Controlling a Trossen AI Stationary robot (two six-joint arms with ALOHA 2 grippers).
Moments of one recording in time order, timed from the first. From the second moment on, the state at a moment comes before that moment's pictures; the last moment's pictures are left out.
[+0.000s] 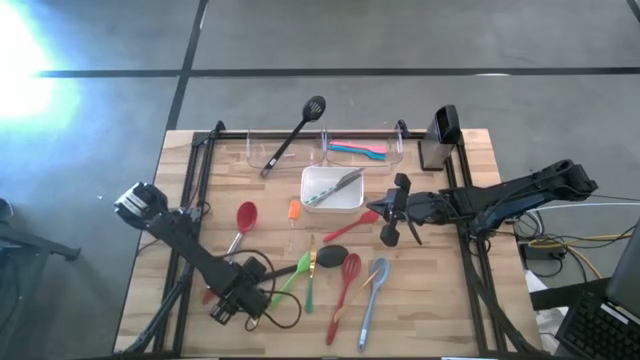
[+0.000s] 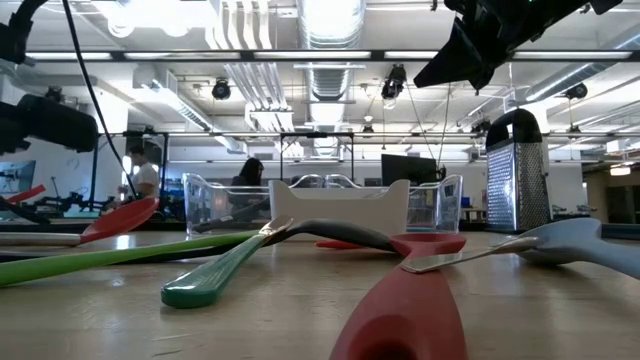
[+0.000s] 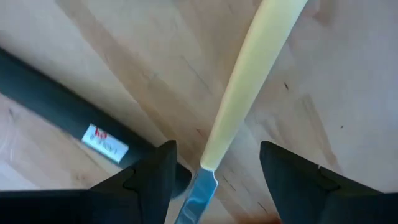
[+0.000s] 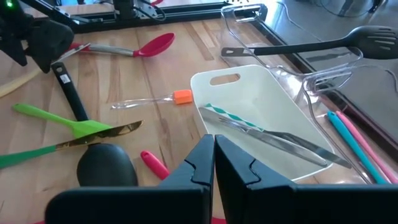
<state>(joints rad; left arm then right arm) -0.69 1.66 1.03 -0.86 0.13 -0.11 0.17 1.09 0.70 -0.14 0.43 0.24</state>
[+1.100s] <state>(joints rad) -0.69 1.71 1.17 -1.02 0.04 -0.05 0.17 1.09 0.70 -0.14 0.43 0.23</state>
